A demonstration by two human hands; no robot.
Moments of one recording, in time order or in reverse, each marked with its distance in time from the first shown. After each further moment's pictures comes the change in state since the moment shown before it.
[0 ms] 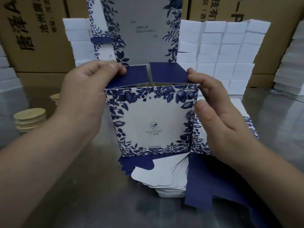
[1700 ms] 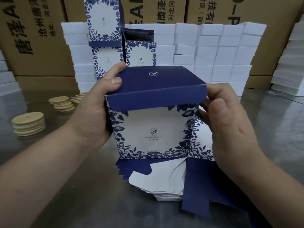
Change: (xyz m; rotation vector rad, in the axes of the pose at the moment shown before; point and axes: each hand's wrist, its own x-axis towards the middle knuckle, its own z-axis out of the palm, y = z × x) left_hand -0.011 -0.003 0.010 -0.400 -0.290 -0.267; right_hand -0.004 -0.024 0.004 0.215 0.137 0.043
